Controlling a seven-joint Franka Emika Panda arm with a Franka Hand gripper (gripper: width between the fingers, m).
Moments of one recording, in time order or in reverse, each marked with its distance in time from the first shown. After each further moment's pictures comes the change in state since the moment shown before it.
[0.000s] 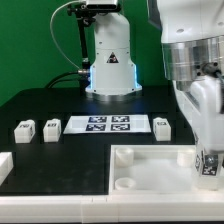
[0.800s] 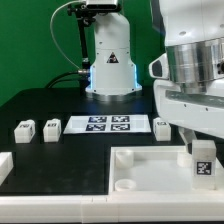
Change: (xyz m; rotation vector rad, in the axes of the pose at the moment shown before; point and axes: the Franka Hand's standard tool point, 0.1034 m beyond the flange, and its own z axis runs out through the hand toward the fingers) arm -0.002 0.000 0.003 0.032 0.014 -0.842
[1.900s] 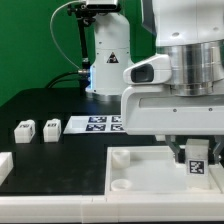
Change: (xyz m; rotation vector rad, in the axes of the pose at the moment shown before) arm 0.017 0.011 0.000 -0.063 0.009 -0.599
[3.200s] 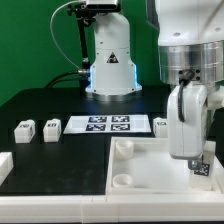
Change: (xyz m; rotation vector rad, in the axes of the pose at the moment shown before) arm -0.004 -0.001 0.000 -0.043 -0.016 1.531
